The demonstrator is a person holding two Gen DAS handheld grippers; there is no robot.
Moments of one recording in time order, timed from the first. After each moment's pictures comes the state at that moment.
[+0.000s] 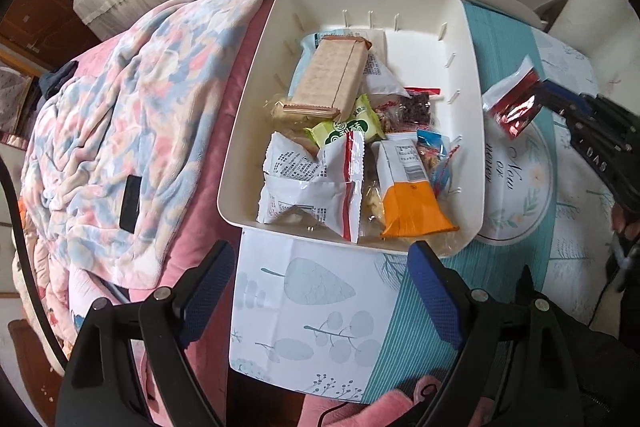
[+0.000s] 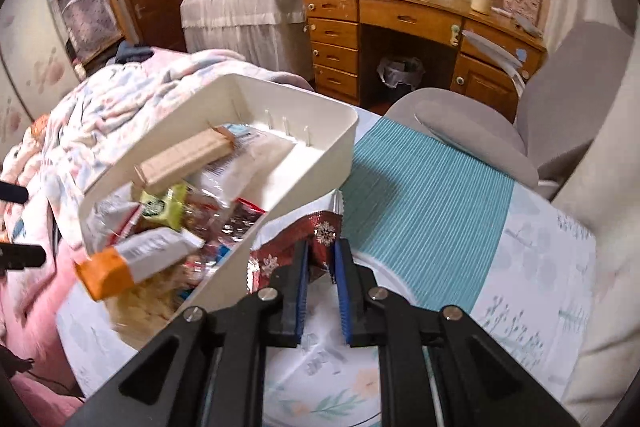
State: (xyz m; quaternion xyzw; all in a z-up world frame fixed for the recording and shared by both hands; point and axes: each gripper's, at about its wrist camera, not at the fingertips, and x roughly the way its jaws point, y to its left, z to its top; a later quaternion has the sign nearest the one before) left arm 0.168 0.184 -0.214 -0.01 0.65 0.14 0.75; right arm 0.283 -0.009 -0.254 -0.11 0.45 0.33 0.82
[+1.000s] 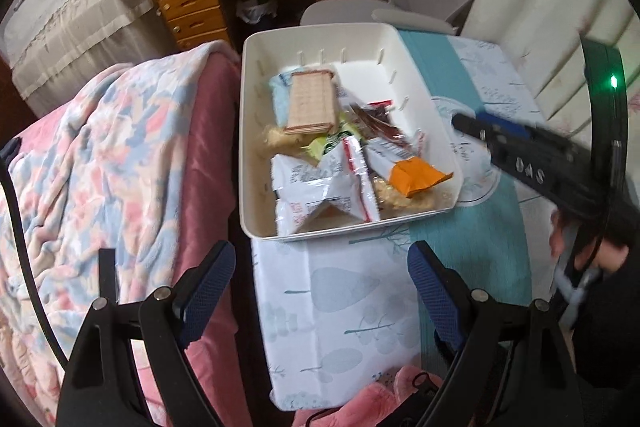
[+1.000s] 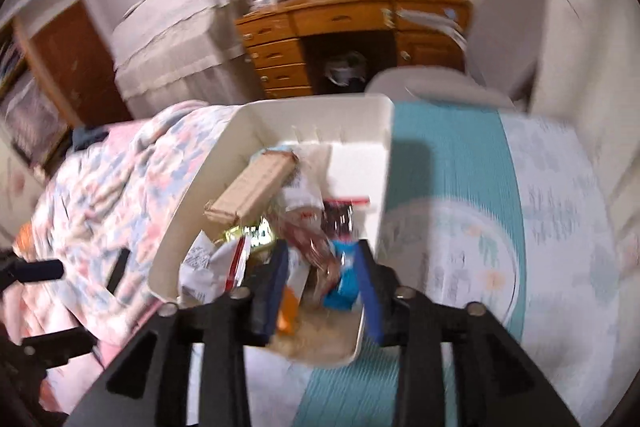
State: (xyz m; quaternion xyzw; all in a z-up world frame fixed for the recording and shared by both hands) left arm 0.100 0.248 -0.182 0.01 0.57 -0.03 0.82; right arm 0.175 0.048 -0.225 0.05 0.47 0.19 0.86
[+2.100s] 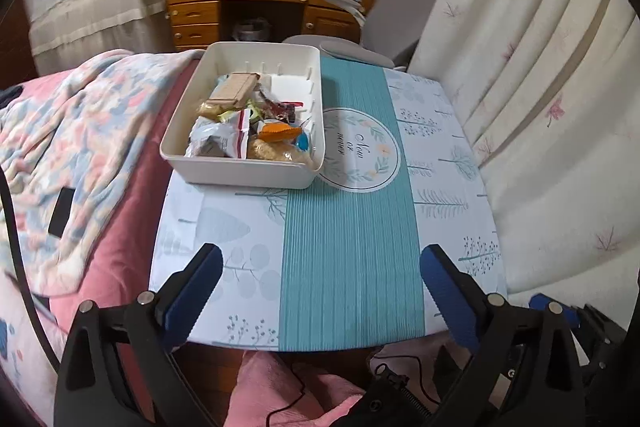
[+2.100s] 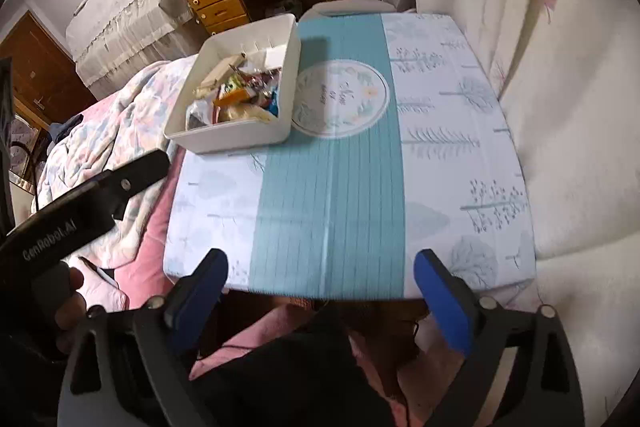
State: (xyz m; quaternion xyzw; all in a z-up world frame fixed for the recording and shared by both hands) left arm -0.045 0.112 -0.136 -0.09 0.50 -0.01 0.86; right arm -0.059 -0.084 -0.141 0.05 0.57 0.10 0.81
